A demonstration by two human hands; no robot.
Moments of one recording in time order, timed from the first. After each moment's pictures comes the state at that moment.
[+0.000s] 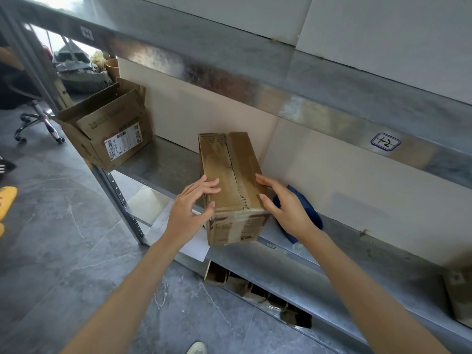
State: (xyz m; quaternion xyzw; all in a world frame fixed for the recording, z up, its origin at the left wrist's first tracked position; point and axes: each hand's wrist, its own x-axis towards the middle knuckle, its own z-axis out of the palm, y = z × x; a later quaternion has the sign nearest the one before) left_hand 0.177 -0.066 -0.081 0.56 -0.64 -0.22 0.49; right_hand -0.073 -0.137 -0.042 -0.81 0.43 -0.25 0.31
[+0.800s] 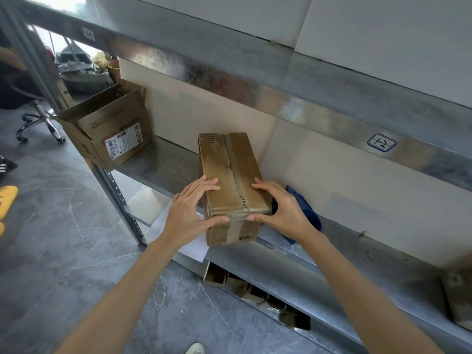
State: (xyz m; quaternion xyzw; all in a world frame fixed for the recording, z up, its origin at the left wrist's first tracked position) left_hand 0.174 -0.063 -0.078 0.58 -0.67 -0.15 0.43; right_hand -0.074 -0.136 -0.042 -0.83 0.39 -0.26 0.29
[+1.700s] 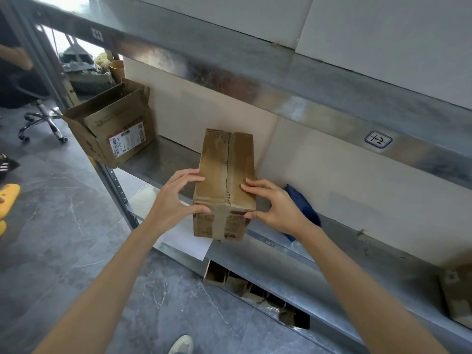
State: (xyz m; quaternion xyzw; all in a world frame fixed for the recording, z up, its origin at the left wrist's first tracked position) left_hand 0.214 -0.062 -0.064 0.58 -0.65 -0.23 0.43; right_hand -0.061 -0.130 -0.030 -0.86 0.38 -0.18 0.28
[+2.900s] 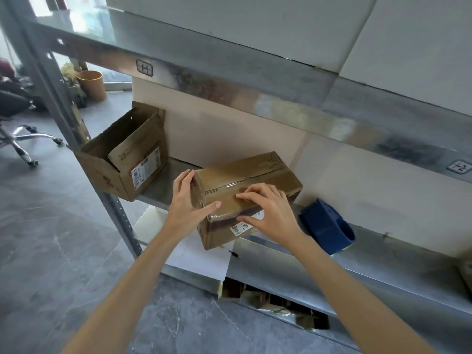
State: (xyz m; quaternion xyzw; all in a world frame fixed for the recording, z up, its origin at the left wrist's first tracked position) left_hand 0.317 -0.110 -0.066 0.60 -0.58 -0.33 0.44; right_hand 0.085 -0.131 -0.037 -0.86 0.46 -0.22 0.06
